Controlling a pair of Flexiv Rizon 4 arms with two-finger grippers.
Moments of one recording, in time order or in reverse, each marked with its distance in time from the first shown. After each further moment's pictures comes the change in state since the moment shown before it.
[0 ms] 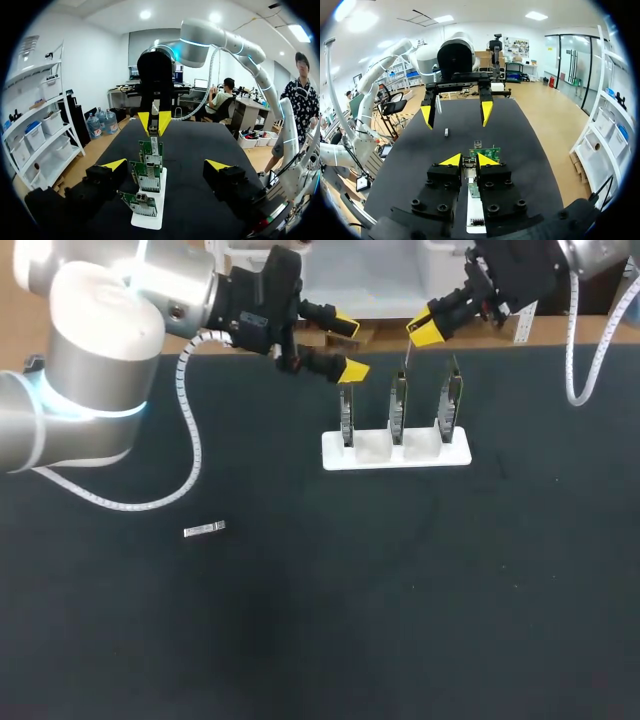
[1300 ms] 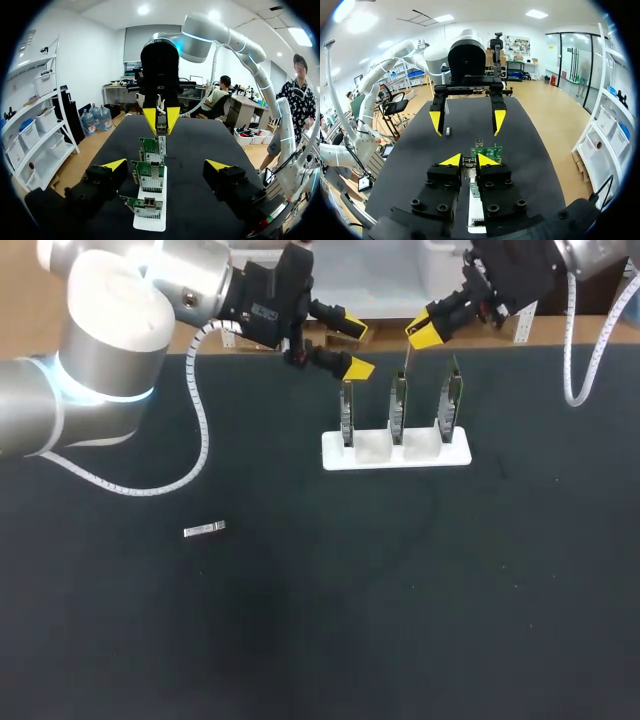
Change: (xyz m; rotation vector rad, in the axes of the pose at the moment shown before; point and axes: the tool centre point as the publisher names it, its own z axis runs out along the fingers) left arm 0.005 0.015 0.017 0.061 0.023 -0.010; right arm 0.003 0.001 0.003 -0.019 0.009 0.009
